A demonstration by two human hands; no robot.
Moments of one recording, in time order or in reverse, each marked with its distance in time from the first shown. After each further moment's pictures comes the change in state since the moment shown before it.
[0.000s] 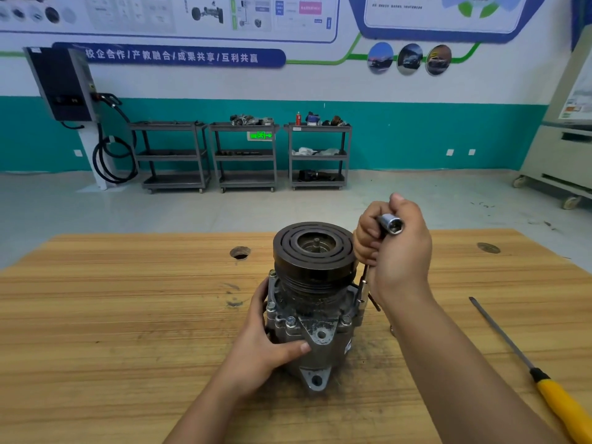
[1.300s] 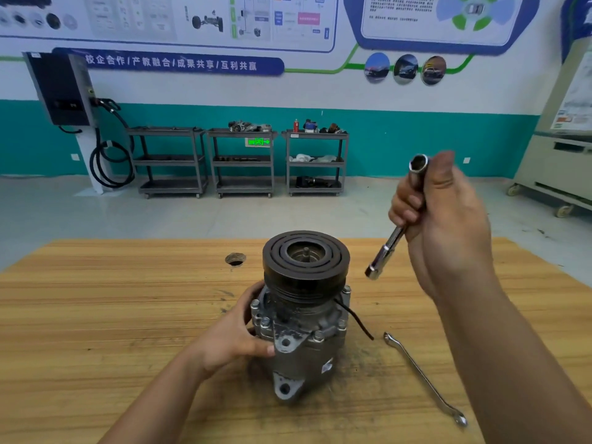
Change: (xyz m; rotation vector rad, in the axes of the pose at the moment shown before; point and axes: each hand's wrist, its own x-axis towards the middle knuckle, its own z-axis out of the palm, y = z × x) left_hand 0.020 0.026 -0.035 0.137 -0.243 -0.143; right_hand 0.006 -0.053 -0.020 -0.051 -0.101 -0.193
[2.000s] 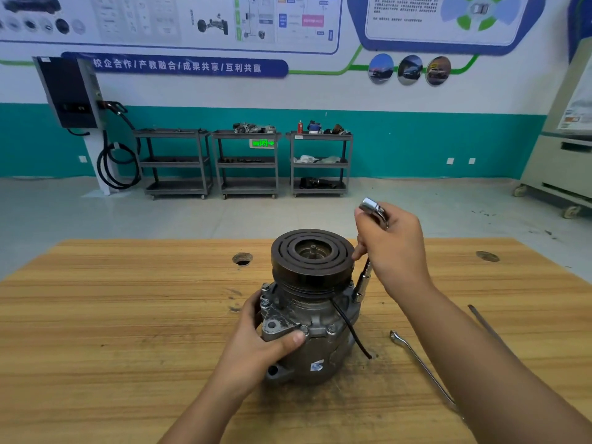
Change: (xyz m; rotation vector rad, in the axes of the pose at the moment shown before) left_hand -0.025 0.008 0.042 -0.147 0.384 0.074; right_hand 0.003 0.059 0.005 -0.578 0.092 0.083
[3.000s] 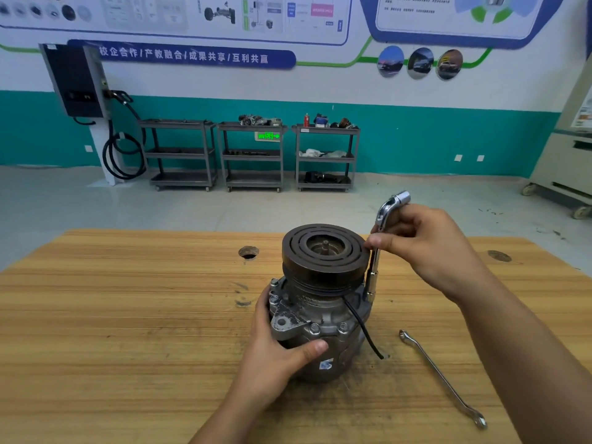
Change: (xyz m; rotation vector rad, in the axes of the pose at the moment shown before) left_hand -0.008 -0.010 0.017 -0.003 0.061 0.063; right_hand 0.000 -0.010 -0.032 -0.195 -0.308 0.013
